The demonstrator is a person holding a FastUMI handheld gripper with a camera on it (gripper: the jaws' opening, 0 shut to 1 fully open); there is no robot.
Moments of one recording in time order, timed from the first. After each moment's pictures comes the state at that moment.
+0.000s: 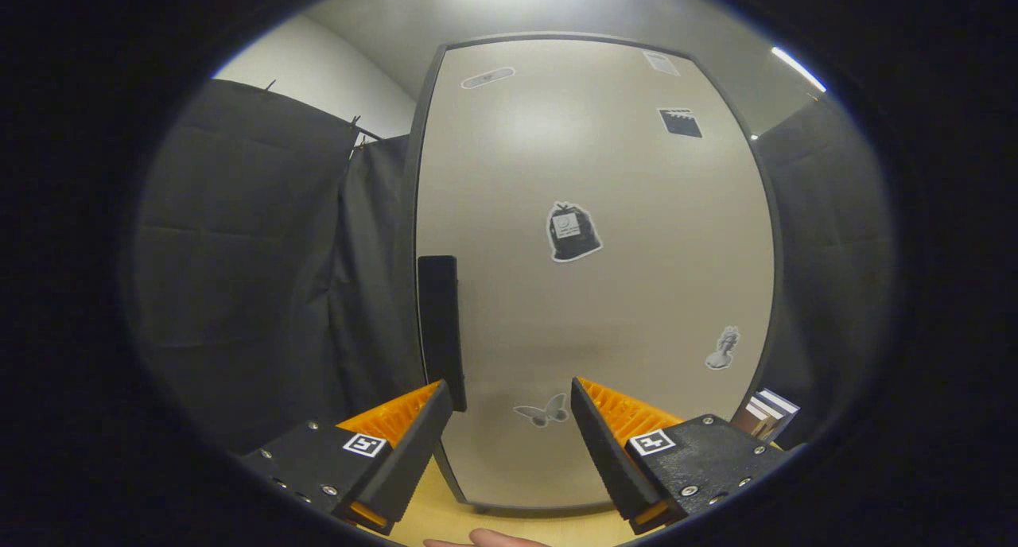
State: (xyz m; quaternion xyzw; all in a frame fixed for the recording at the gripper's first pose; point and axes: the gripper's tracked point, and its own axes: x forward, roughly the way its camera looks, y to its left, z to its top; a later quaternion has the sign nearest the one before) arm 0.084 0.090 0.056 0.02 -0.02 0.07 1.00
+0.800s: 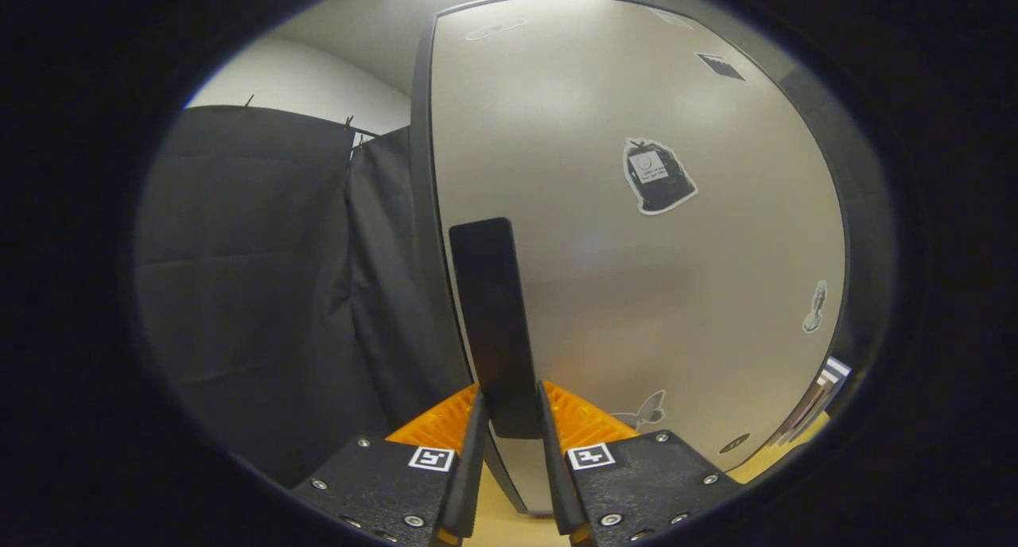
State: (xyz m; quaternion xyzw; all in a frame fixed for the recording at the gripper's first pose) arm 0.125 0.142 0.046 0.05 0.01 0.11 0.99
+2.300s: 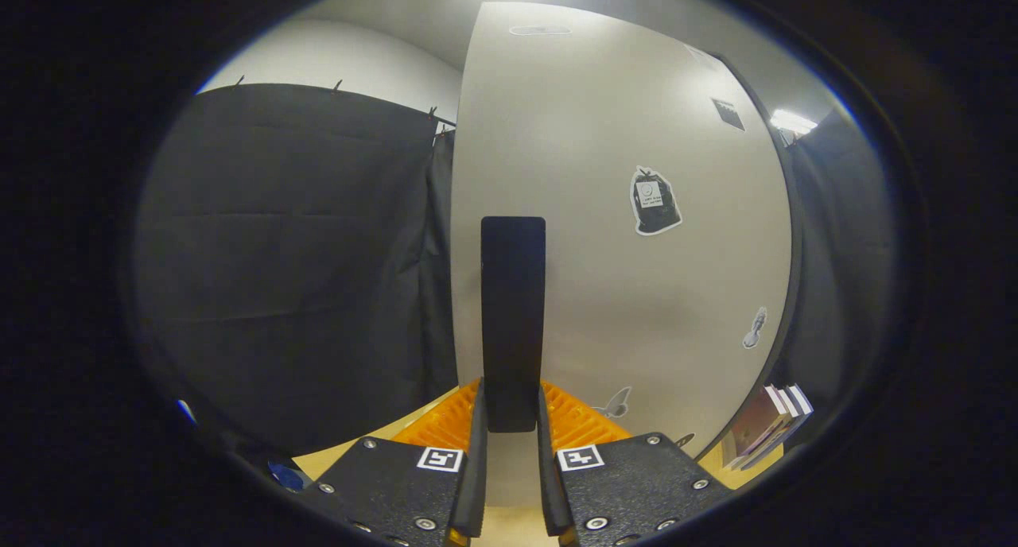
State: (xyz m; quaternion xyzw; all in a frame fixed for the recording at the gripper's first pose) arm 0.073 0.112 0.042 -0.01 0.02 0.24 0.97
